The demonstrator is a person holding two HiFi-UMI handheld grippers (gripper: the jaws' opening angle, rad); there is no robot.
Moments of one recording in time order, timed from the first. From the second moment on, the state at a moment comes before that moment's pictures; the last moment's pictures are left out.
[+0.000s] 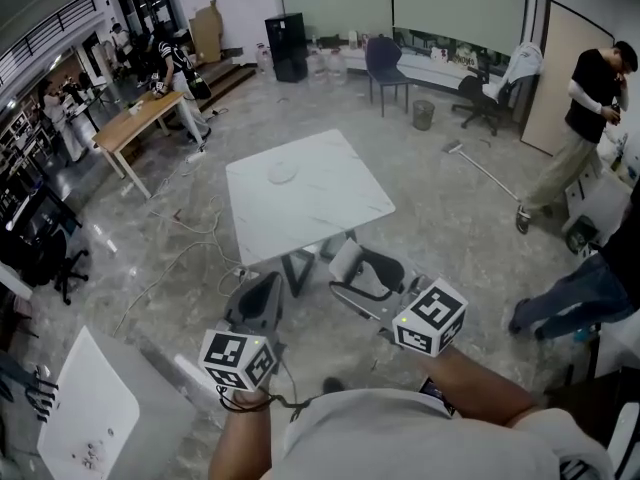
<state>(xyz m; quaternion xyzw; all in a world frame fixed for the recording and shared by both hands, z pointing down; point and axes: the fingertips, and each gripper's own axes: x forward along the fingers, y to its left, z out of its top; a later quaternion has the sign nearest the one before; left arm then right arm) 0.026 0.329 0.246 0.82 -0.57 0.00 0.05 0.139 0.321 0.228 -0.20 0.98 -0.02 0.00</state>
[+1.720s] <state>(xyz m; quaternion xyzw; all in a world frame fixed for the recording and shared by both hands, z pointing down) -0.109 -0.035 0.272 0.79 -0.61 0.03 0.07 0.008 -0.073 0.260 -0.16 0.99 -0.05 0.00</state>
